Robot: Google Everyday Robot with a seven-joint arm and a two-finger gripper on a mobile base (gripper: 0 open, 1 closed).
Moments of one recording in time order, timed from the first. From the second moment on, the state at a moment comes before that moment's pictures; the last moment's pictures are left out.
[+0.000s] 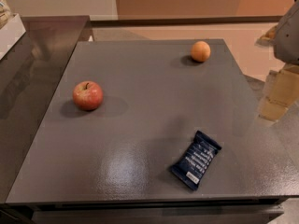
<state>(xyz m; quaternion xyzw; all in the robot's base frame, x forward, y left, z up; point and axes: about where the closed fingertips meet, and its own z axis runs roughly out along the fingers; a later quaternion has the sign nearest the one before) 0.438 -0.217 0.976 -0.60 0.78 -0.03 0.16</state>
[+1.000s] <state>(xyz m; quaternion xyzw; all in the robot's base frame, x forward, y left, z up) 0.462 -0.154 0.975 -0.63 0.75 0.06 0.21</state>
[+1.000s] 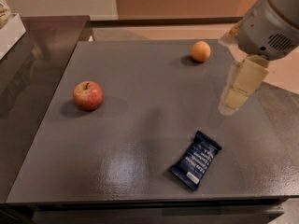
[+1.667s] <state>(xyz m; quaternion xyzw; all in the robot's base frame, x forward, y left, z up) 0.491 -0.041 0.951 -0.67 0.70 0.12 0.23</state>
